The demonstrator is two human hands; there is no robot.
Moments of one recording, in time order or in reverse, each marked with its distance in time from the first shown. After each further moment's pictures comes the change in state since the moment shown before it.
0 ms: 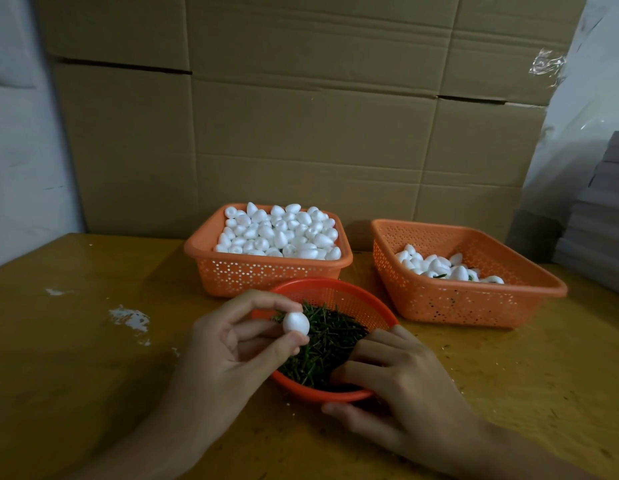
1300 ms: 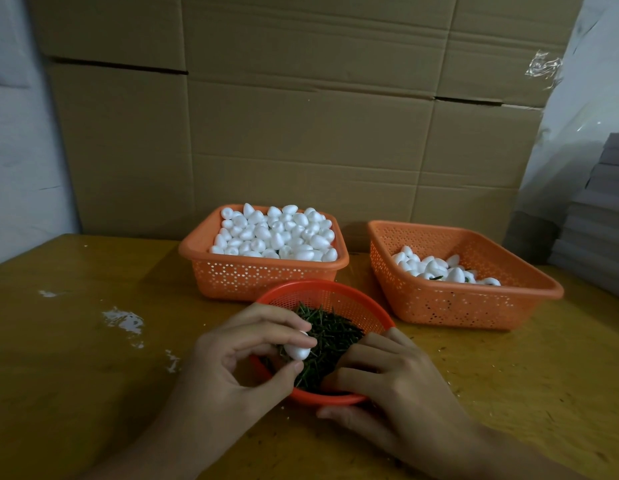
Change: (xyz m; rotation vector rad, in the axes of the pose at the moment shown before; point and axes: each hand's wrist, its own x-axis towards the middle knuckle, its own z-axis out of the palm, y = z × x) left_hand -0.004 -0.002 0.006 0.214 -0.050 0.177; right_hand -0.001 0.002 0.002 -0.008 0.023 -0.038
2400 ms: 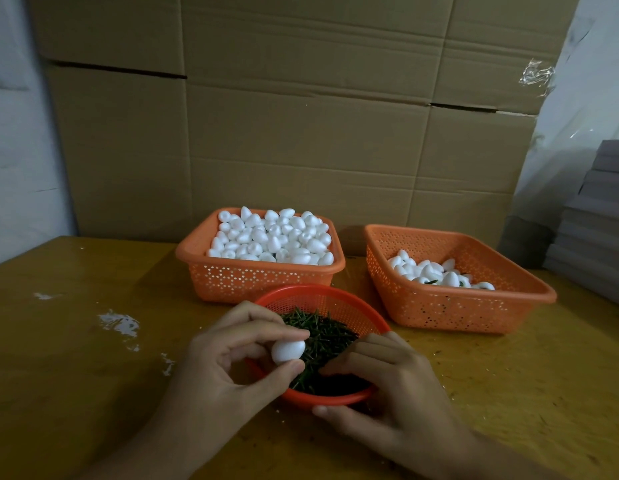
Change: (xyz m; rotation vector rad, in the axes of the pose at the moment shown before) left_hand 0.002 0.000 -0.001 -0.022 0.023 -0.036; right_hand 0.001 -0.002 -0.005 0.201 0.024 0.171
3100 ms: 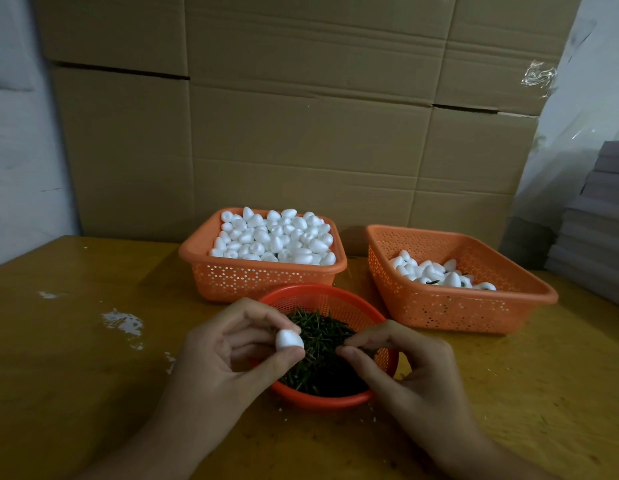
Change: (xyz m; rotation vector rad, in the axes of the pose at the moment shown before) left_hand 0.001 0.010 0.001 -0.152 0.062 -0.098; right_hand 0.000 0.010 0.008 0.433 0.335 0.135
